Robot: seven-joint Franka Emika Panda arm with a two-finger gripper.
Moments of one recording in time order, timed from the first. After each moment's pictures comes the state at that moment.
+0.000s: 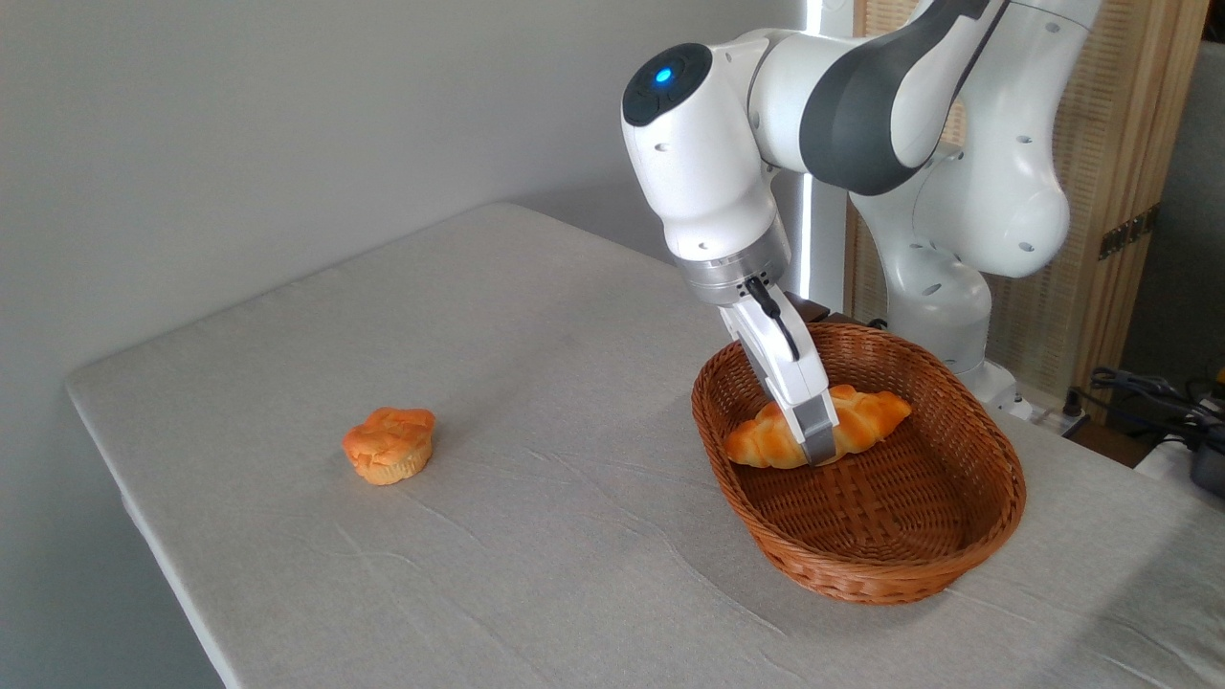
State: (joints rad) arm -0.17 -0.48 0.23 -2.54 0.16 1.77 1.20
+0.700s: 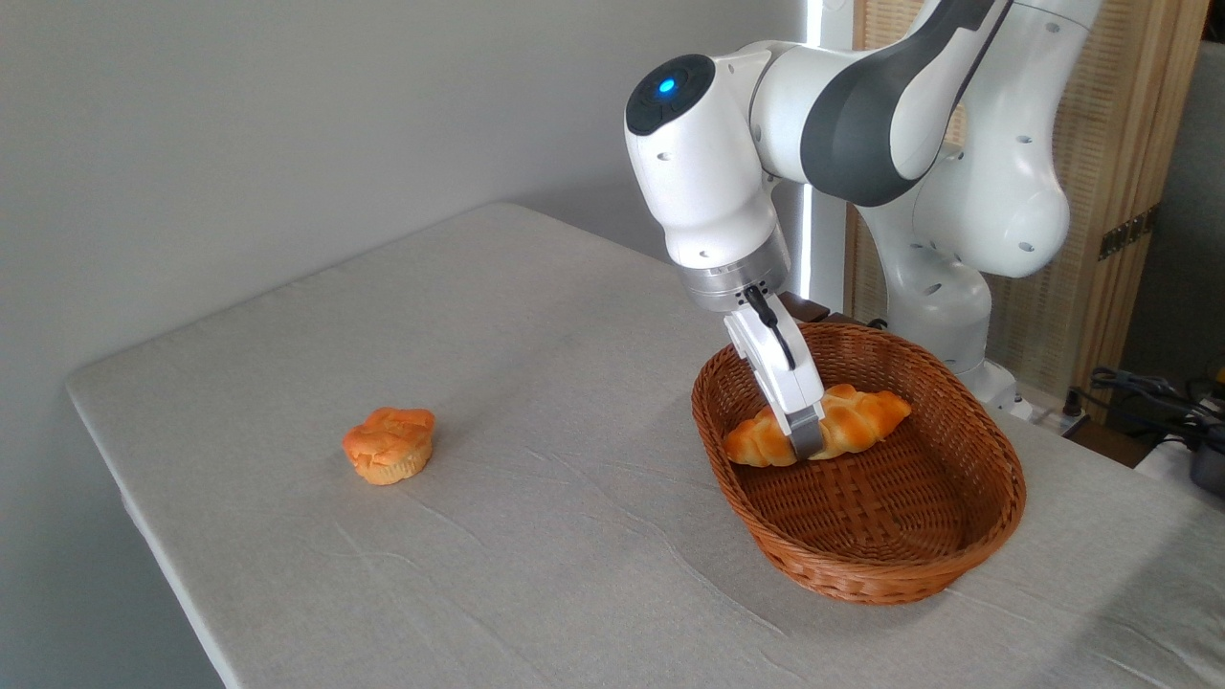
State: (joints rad) arm -0.17 -0.48 0.23 -2.56 0.16 1.79 1.22
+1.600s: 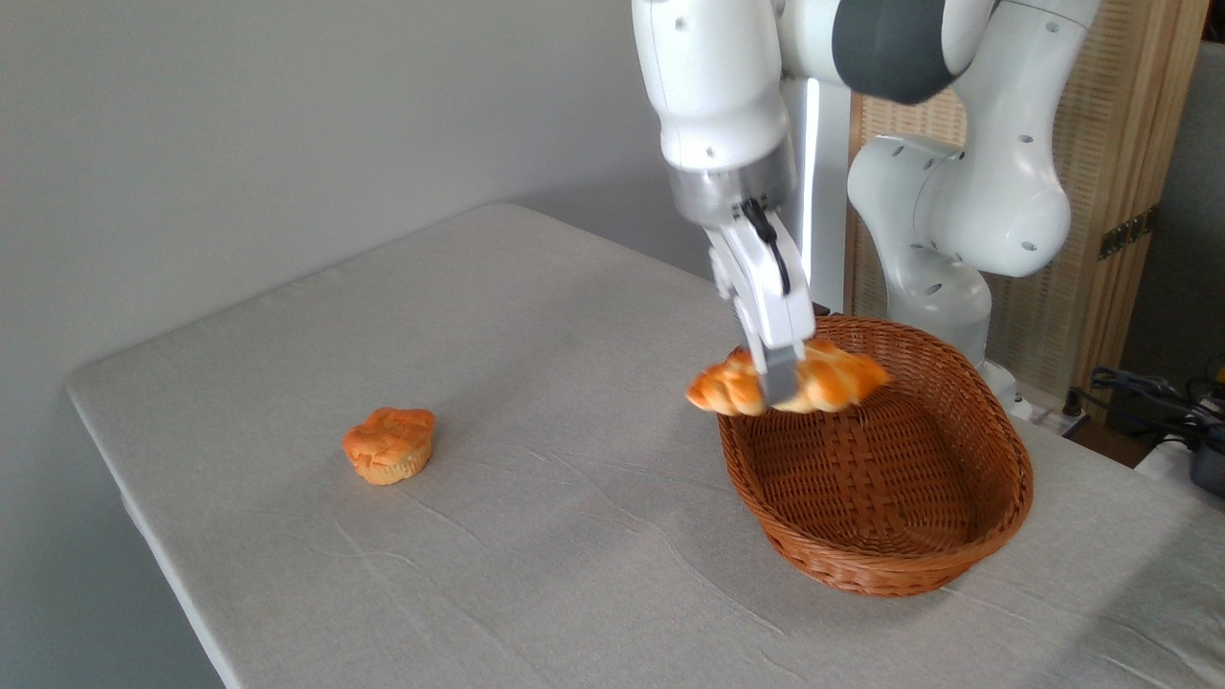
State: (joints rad) arm -0.15 -0.48 0.26 -2.32 0.05 1.66 1.32
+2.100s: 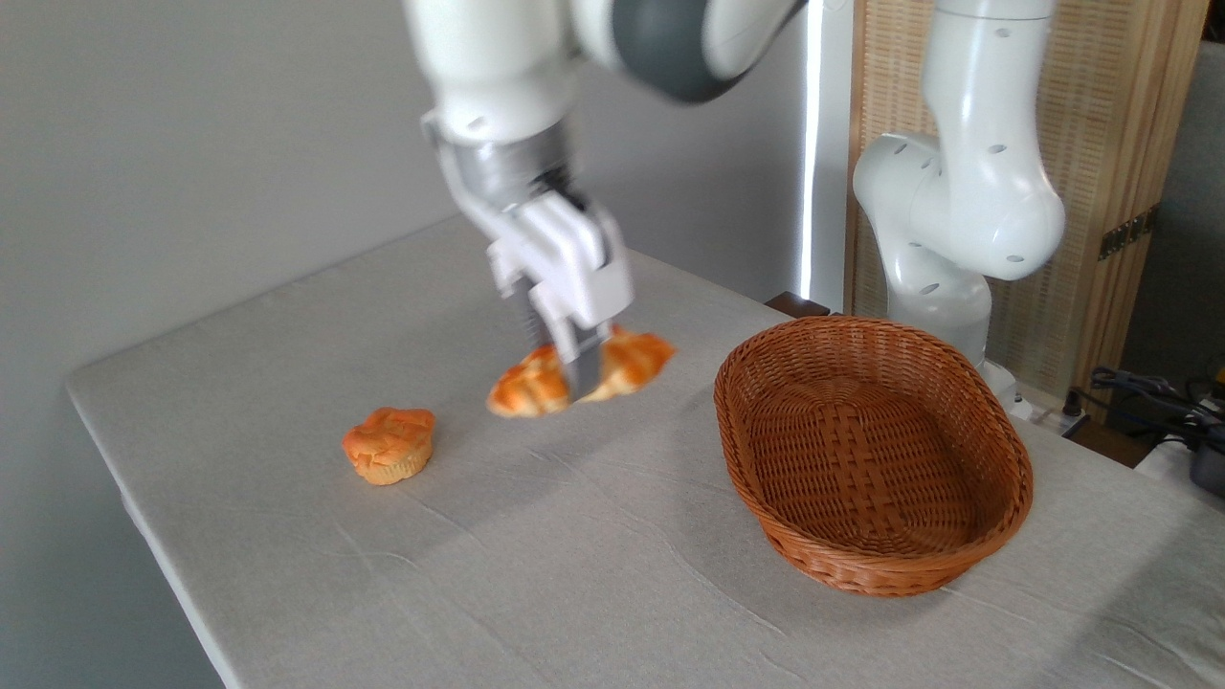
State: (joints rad) arm -0.26 -0.06 0.23 -1.87 -0.13 1.67 0.87
